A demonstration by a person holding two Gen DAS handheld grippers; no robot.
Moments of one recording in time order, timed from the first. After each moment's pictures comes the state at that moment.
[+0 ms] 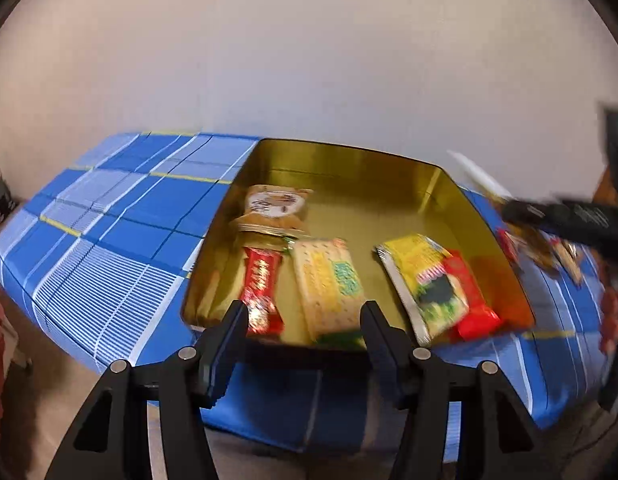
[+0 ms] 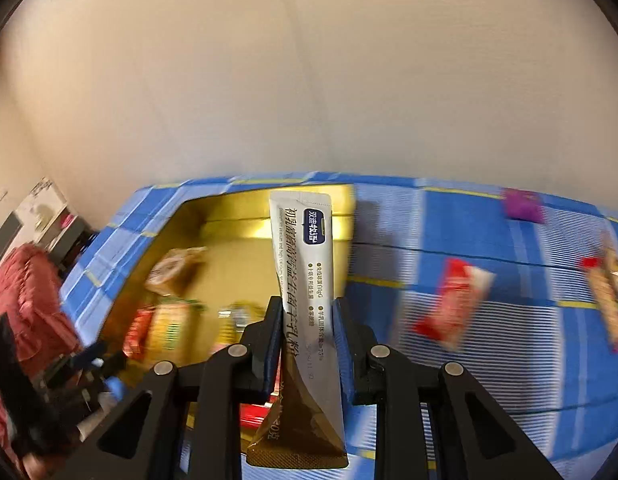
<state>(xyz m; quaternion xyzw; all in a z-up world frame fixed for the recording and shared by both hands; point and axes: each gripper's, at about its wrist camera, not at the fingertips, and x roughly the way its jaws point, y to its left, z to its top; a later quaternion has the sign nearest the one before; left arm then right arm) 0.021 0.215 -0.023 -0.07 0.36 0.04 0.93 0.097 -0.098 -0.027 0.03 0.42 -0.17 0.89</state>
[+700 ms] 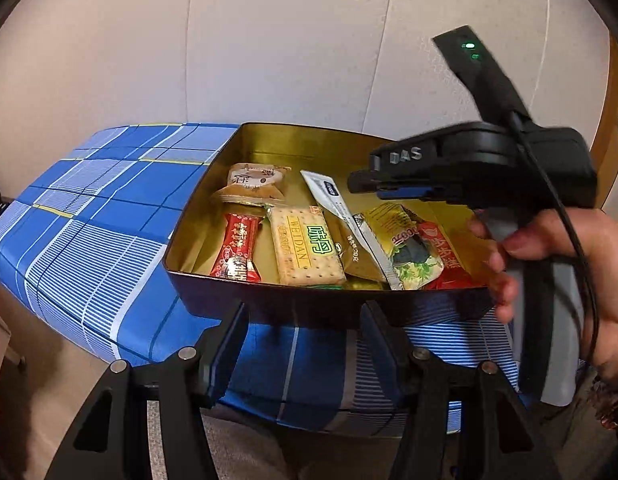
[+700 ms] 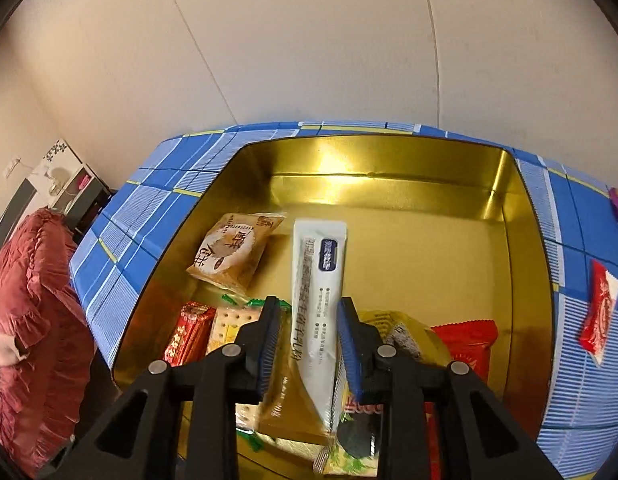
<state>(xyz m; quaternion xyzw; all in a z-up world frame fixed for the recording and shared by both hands) 0.007 0.205 -0.033 -0.08 0.37 0.02 0.92 0.172 -0.051 -0.099 0.02 0.48 -0.14 0.87</state>
